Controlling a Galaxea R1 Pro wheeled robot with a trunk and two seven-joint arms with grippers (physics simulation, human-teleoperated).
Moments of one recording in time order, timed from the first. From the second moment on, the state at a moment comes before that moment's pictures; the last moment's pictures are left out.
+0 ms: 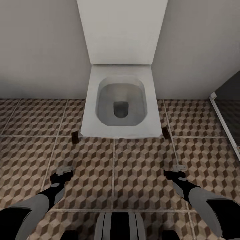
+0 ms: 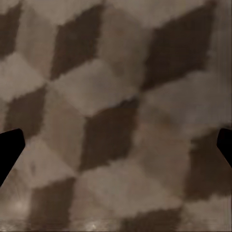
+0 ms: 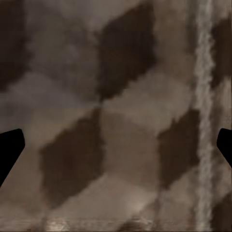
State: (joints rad) left arm -0.87 0.14 -0.12 -0.03 0.18 -0.29 0.19; right arm -0.94 -0.13 0.08 0.02 -0.09 -0.17 -0.12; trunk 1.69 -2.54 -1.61
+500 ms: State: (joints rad) left arm -0.87 0.14 -0.12 -0.03 0.18 -0.29 0.18; right arm -0.94 -0.13 0.08 0.02 -0.09 -0.17 -0.12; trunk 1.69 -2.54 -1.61
